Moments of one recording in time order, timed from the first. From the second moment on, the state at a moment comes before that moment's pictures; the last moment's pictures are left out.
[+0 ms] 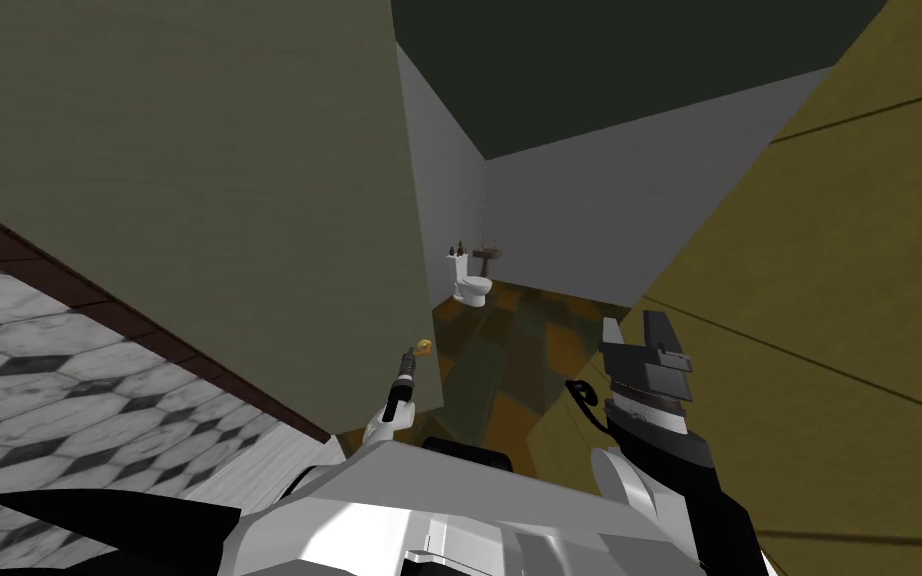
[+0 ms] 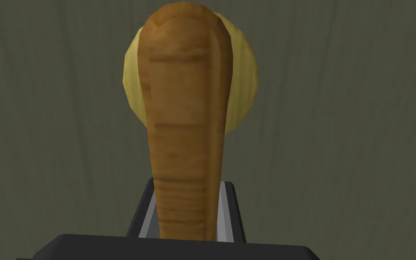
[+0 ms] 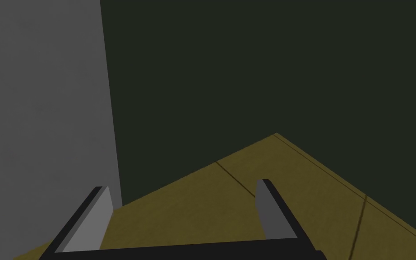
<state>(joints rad) -0.16 0.07 0.23 -0.64 0.15 -0.78 -0.12</state>
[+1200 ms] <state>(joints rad) -0.17 0.02 0.36 -0.63 0.22 -0.81 -0.23</state>
